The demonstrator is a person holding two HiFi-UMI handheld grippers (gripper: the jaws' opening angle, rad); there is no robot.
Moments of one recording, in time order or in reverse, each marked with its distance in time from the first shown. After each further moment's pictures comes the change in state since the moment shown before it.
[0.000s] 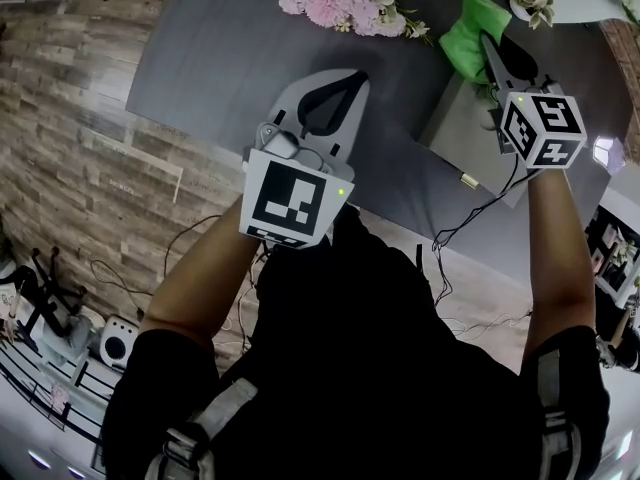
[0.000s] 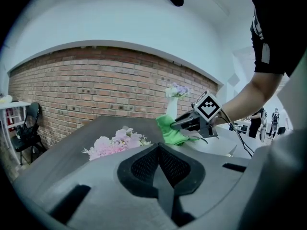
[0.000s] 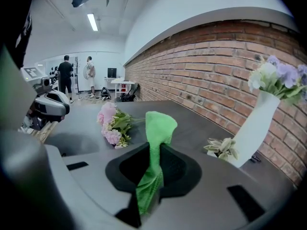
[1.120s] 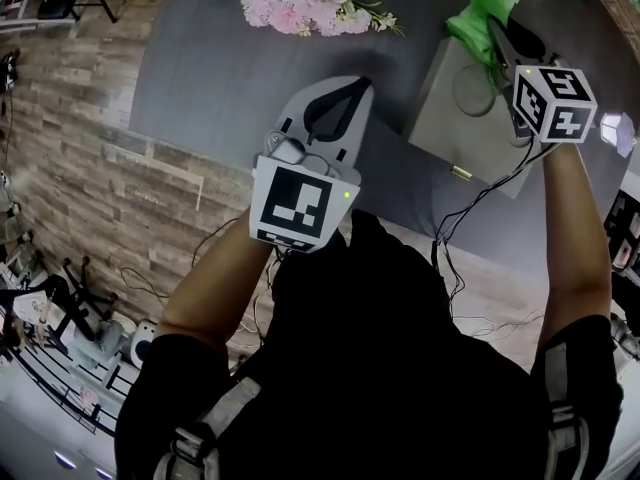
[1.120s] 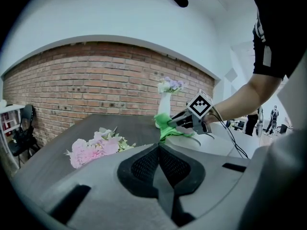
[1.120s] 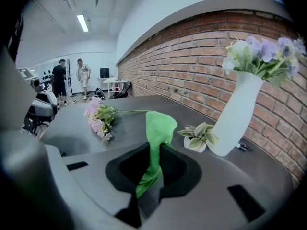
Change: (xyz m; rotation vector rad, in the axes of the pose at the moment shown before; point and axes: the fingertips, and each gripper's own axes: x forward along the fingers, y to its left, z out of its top) left arm 0.033 -0.045 0.008 0.029 0.058 -0.033; right arm -0.013 -0.064 -0.037 0.072 0.030 -0.041
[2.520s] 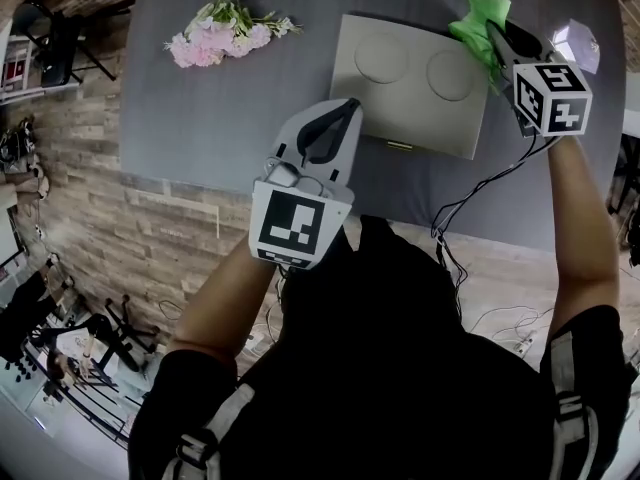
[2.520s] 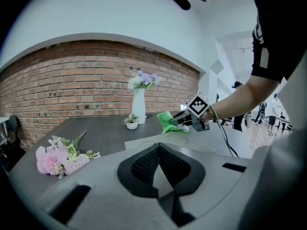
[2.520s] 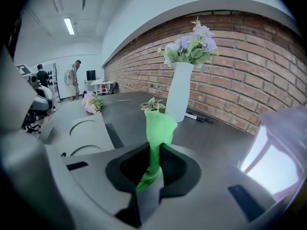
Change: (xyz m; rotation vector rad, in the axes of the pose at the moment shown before) left arm 0.041 -0.130 0.013 0.101 0.057 -0.108; right arm -0.111 -0.099 -0.111 0.098 0.005 -0.111
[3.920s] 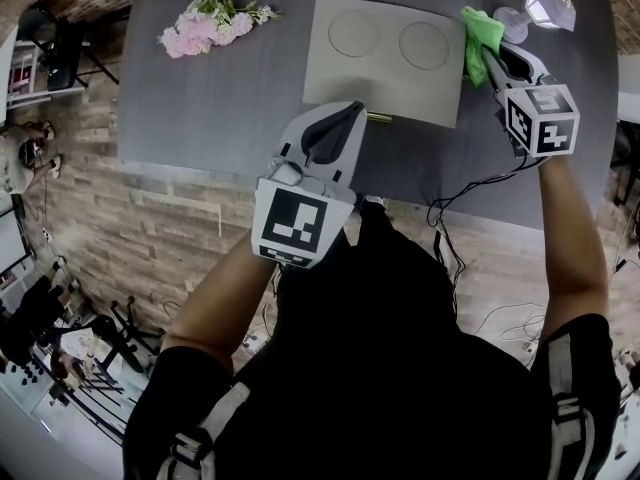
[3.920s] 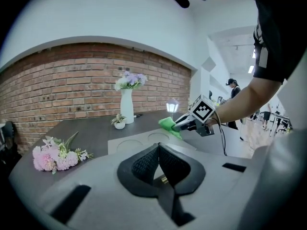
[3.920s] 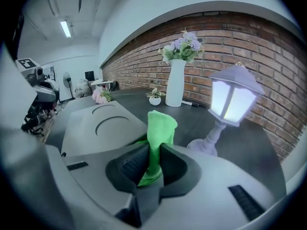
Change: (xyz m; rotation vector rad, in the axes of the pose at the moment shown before) left arm -0.011 -0.064 0.001 0.048 0.016 -0.048; right arm -0.069 0.019 -0.065 0.059 0.038 -0.017
